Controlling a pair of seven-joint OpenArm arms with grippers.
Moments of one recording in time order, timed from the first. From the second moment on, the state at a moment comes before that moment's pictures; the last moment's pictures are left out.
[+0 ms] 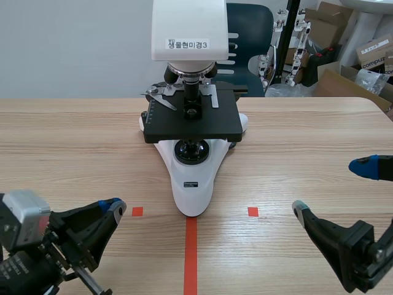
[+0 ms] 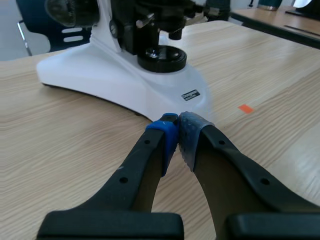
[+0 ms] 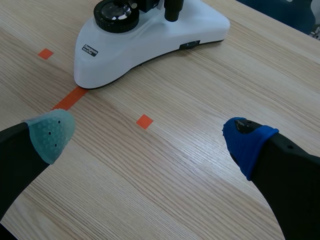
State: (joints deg) left arm 21.0 -21.9 12.4 71.7 0.0 -24.6 -47.6; right arm -45.5 30.7 13.0 115.1 14.7 28.4 1.5
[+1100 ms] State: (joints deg) left arm 12.6 -15.1 20.7 64.5 2.5 -14.1 -54.3; right arm -45.5 30.7 13.0 115.1 14.7 28.4 1.5
